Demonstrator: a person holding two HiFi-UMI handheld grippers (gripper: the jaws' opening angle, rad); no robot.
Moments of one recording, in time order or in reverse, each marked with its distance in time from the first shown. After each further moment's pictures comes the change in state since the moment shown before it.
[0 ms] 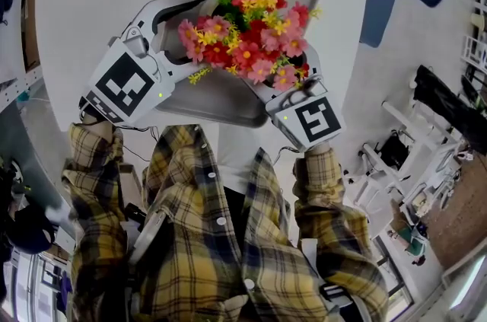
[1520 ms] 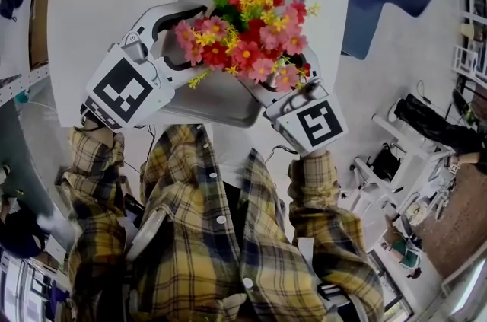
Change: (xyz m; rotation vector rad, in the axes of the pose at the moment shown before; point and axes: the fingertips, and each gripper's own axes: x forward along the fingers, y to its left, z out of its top) left arm 0.003 -0.005 0.003 -0.018 -0.066 0.054; right arm -0.003 -0.003 0.004 -0.057 -0.047 0.028
